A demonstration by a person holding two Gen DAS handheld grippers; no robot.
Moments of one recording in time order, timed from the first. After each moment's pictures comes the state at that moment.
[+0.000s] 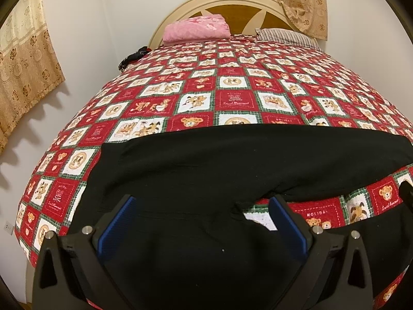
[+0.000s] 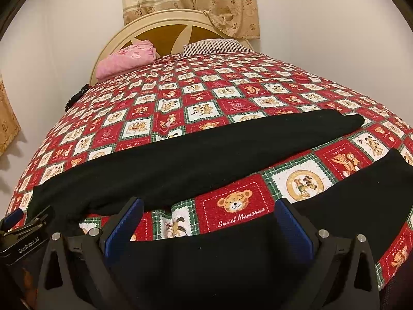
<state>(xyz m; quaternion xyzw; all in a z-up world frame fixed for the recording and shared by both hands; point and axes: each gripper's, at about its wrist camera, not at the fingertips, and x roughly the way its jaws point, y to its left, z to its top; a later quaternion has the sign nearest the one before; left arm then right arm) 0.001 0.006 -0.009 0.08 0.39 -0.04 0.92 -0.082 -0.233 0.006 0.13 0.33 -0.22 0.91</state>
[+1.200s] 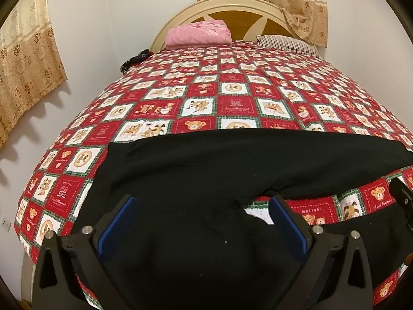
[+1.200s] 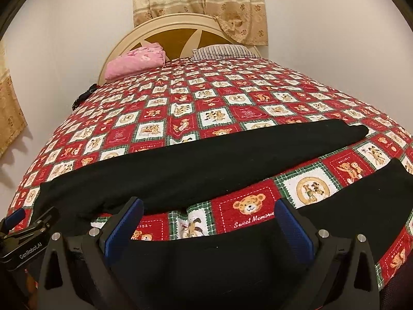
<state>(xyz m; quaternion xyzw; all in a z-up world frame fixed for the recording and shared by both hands) -0.010 0.017 0.004 0.06 0.38 -0.05 0.92 -0.083 -0.214 0.019 0.11 0.33 -0.20 0.92</state>
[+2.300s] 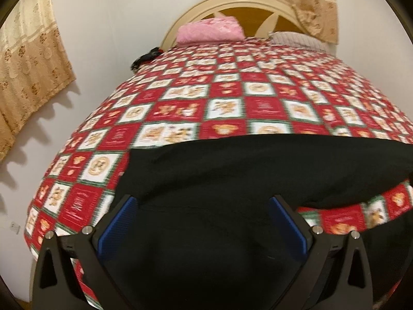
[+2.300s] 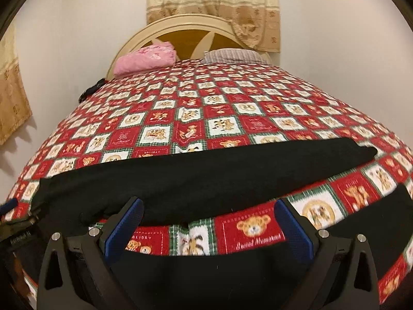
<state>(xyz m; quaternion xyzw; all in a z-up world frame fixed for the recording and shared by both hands) 0.028 0.058 0.001 0.08 0.39 -0.01 0.92 -0.056 -0.220 0.026 0.07 0.33 -0.17 0.93</state>
